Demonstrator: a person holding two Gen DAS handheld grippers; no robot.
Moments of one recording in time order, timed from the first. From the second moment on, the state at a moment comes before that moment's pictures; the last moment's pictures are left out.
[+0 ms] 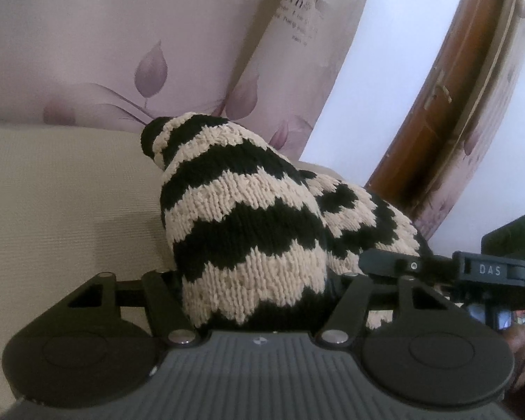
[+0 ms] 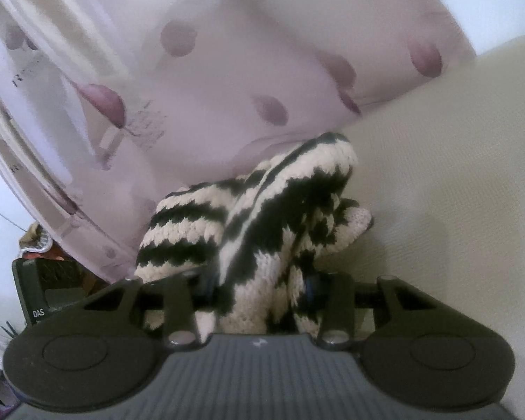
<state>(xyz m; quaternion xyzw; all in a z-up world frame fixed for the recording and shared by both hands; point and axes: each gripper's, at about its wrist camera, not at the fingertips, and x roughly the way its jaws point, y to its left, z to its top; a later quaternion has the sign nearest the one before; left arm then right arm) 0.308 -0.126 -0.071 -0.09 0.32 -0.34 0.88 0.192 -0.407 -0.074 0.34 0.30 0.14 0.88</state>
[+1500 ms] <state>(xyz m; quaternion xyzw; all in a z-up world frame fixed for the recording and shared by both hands) 0.155 0.017 -0.029 -0.06 0.30 -0.24 0.92 0.116 -0.238 -0.043 0.36 0.31 0.21 0.86</state>
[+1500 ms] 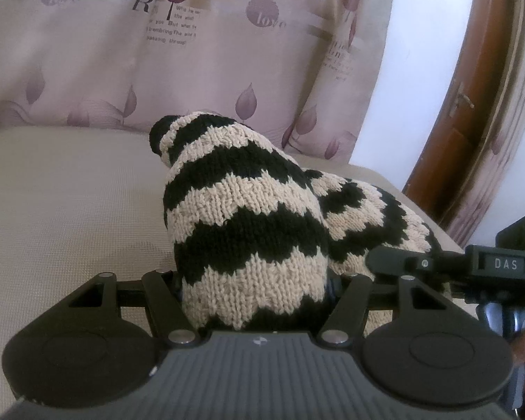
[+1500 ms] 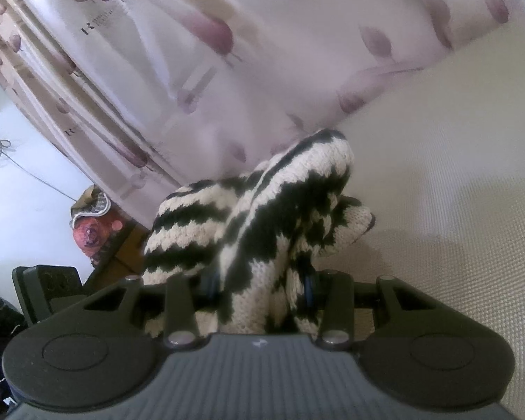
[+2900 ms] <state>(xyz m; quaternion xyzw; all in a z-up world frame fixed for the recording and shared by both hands) 0.164 0.014 -0.076 -0.01 0.24 -0.14 0.96 0.125 -0.220 -0.088 0.20 0.32 0.12 0.92</state>
